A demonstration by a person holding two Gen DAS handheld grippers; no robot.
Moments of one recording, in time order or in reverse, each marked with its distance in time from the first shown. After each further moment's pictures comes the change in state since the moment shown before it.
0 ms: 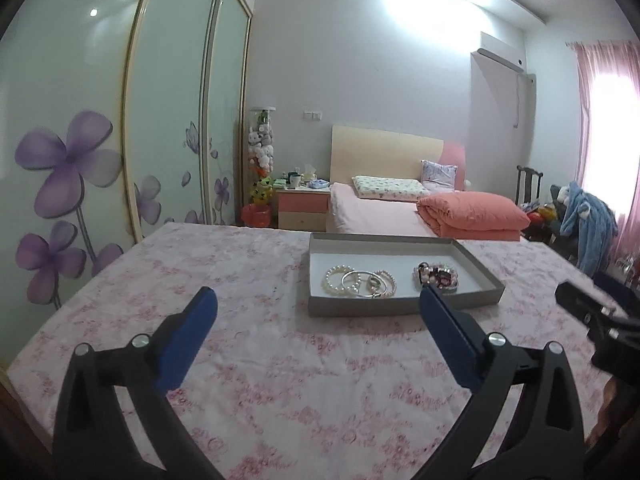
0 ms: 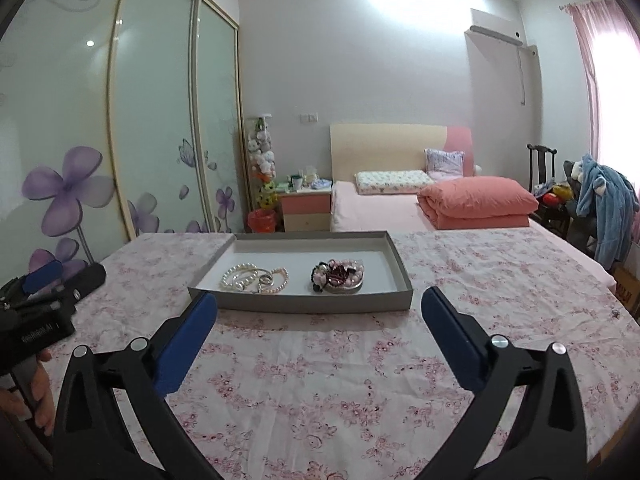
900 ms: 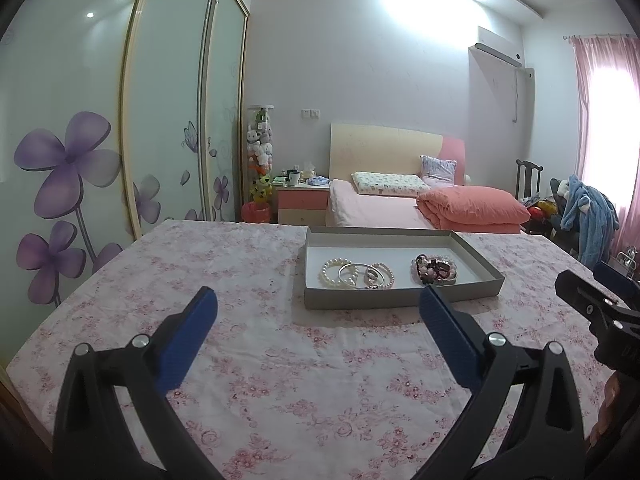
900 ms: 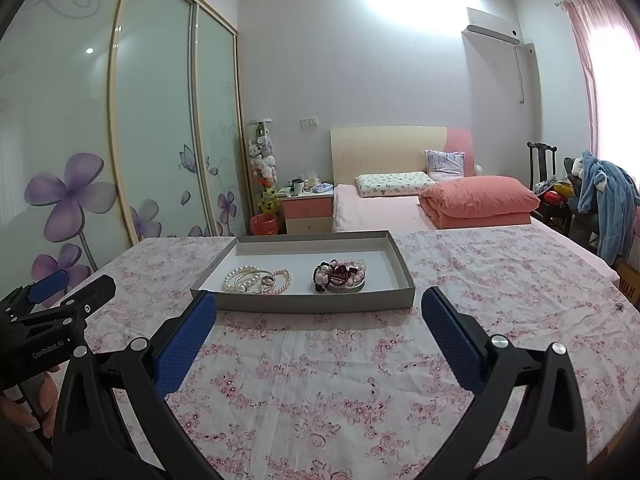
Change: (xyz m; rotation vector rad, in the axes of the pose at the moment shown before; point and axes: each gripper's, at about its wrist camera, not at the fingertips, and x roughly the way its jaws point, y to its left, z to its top) left arm 0.003 -0.003 -0.005 0.003 0.012 -0.007; right arm -0.001 -0.002 -0.008 0.020 -0.006 0.009
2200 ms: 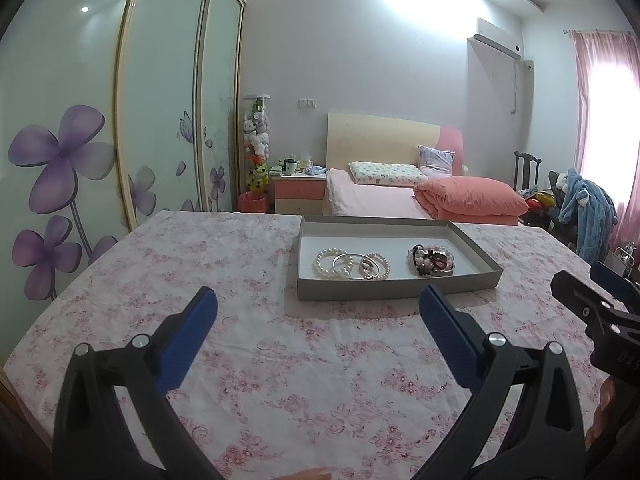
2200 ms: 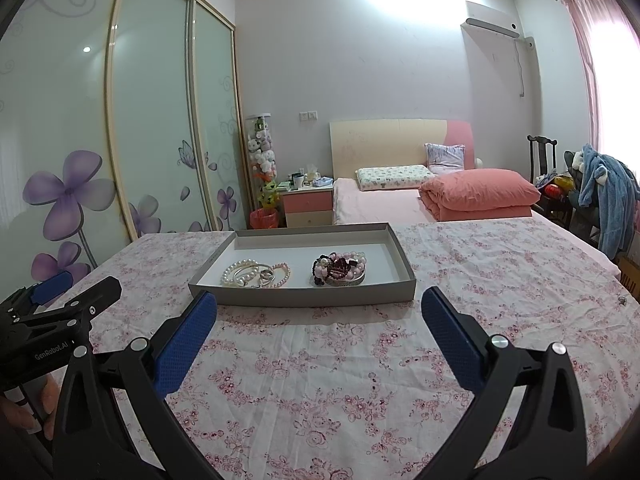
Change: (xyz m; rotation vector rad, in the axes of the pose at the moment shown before) left arm 0.009 -0.007 -0.004 0.001 0.038 -0.010; right arm 0.003 0.001 -0.004 0.008 0.015 0.001
